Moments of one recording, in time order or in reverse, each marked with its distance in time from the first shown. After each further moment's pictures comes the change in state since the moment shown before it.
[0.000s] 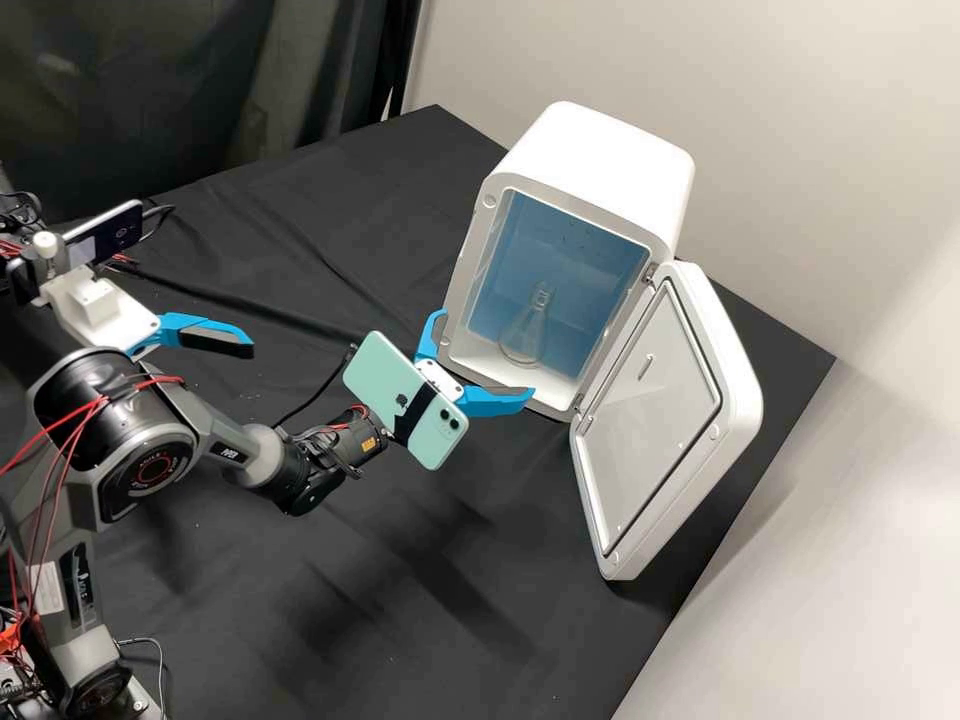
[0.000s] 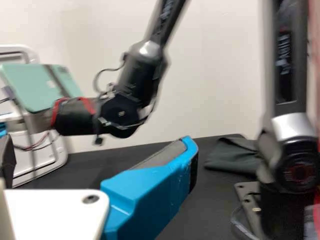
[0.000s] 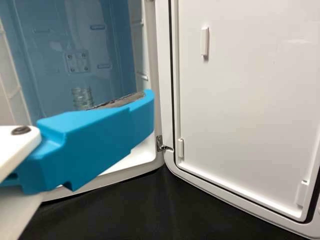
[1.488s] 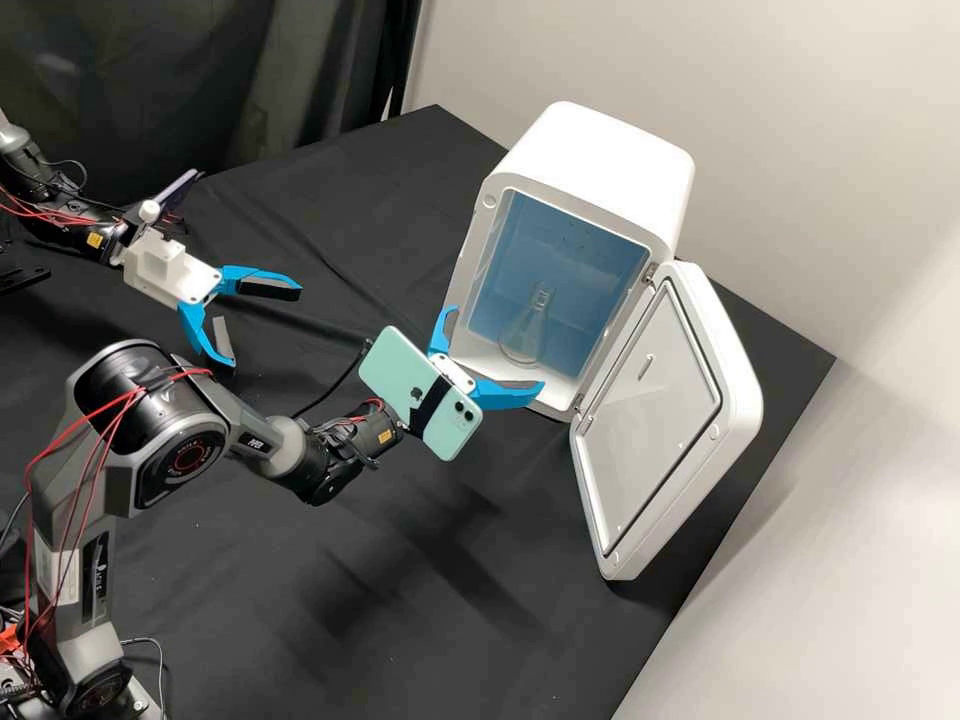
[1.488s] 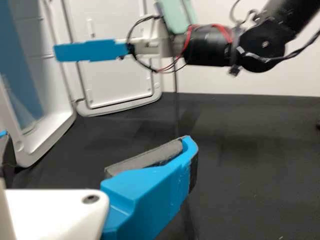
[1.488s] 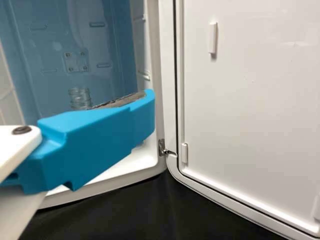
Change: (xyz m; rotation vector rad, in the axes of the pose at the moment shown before) left arm -0.054 -0.011 -0.102 -0.092 0.311 -0.107; right arm 0.023 -0.004 0.003 0.000 0.009 0.003
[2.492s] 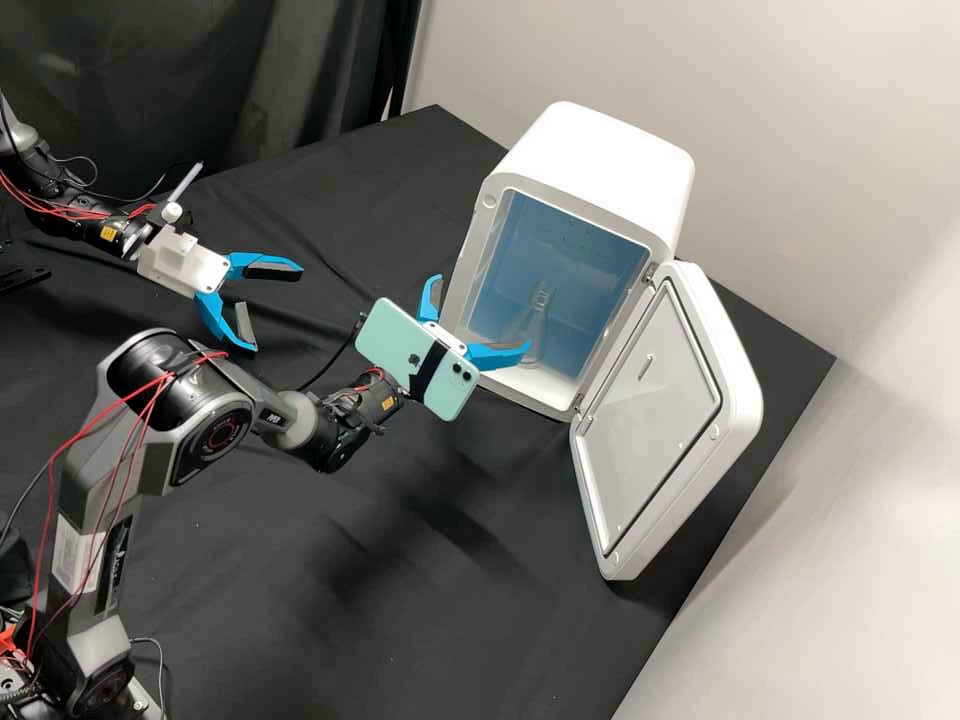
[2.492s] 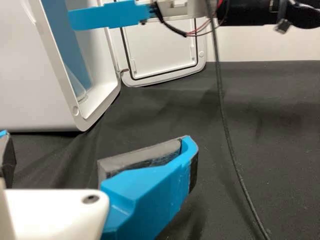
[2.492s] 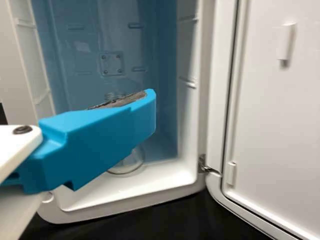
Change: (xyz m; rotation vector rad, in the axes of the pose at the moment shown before) left arm -0.009 -0.012 -0.036 0.039 0.146 -0.051; right arm 0.034 -0.030 -0.022 -0.008 0.085 -0.057
